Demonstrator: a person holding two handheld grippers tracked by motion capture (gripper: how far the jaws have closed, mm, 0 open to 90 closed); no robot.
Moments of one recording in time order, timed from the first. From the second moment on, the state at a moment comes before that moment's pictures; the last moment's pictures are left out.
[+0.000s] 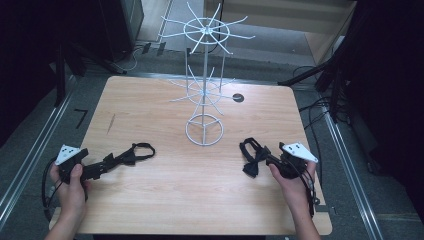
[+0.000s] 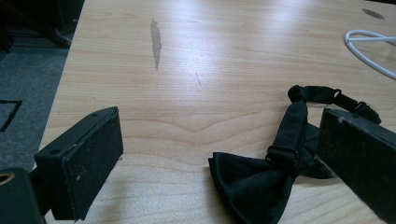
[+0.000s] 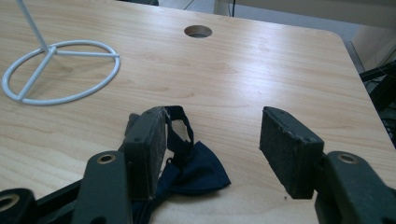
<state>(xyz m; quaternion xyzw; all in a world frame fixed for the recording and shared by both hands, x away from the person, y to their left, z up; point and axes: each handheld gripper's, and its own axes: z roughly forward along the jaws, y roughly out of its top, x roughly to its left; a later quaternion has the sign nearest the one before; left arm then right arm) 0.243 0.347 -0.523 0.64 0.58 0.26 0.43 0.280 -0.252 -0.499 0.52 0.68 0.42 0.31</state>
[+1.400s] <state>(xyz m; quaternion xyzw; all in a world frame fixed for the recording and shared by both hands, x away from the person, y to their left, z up) 0.245 0.342 -0.522 0.64 0.59 0.28 0.40 0.345 -0.221 -0.530 0.55 0.70 0.38 0.26</state>
